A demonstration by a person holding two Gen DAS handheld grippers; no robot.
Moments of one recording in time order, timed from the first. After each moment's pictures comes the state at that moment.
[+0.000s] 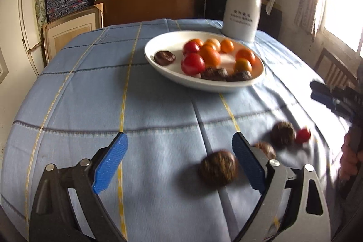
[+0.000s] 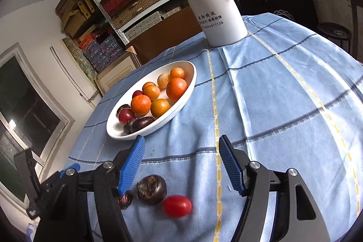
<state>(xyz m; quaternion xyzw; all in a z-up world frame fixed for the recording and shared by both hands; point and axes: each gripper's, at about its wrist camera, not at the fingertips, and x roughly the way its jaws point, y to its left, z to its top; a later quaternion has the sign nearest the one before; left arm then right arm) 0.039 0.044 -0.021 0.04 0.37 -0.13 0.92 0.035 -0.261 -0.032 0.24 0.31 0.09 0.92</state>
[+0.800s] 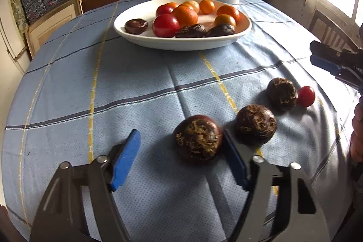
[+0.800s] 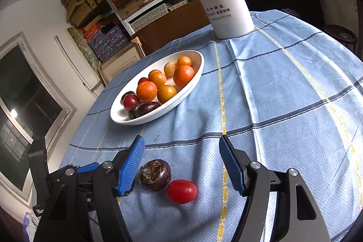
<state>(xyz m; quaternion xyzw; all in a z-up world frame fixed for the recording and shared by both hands) 0.047 0.015 -0.047 0.10 0.43 -0.16 0.88 0.028 -0.244 -0.035 0.22 0.32 0.12 0.91</state>
